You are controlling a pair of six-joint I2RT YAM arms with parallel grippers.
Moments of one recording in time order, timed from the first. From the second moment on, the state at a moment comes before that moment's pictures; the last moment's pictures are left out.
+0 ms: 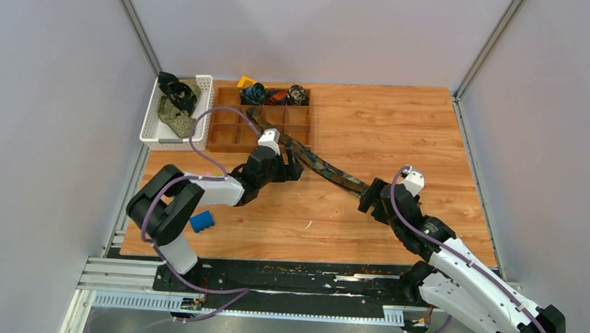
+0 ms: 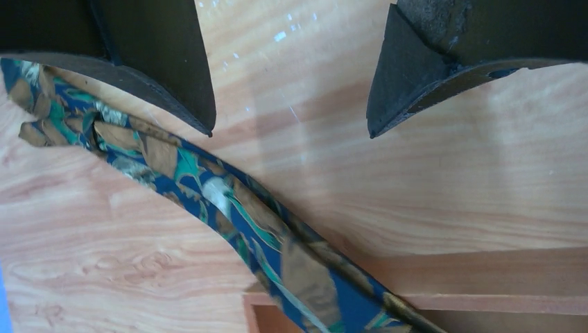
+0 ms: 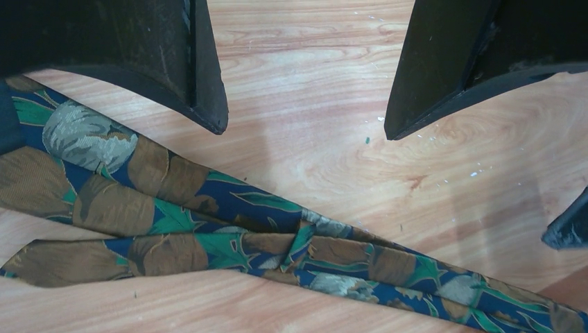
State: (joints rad) left arm -0.66 1.62 0.71 0.44 -0.12 -0.61; right arm 0.65 0.74 0.52 -0.51 0.43 0.80
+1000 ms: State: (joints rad) left arm -0.53 2.02 0.74 1.02 0.16 -0.95; right arm 0.58 0.74 0.49 -0.50 0.34 0.77
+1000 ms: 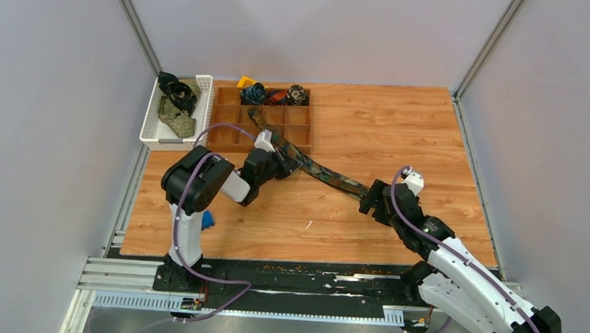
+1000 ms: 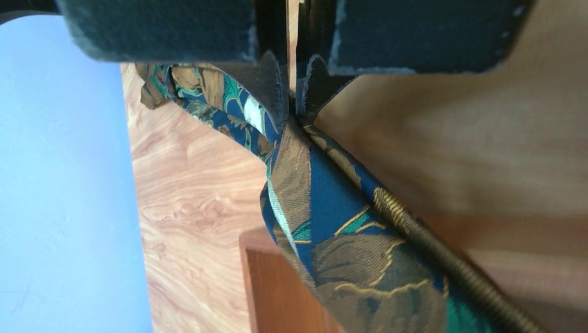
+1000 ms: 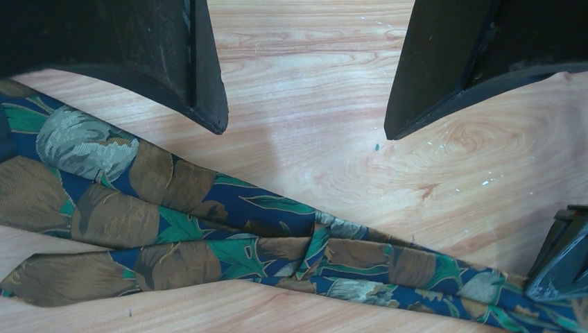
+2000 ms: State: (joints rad) left arm -1.05 1.15 0.54 0.12 -0.44 -0.95; right arm 0.54 0.67 0.29 -0.55 0.43 1.05
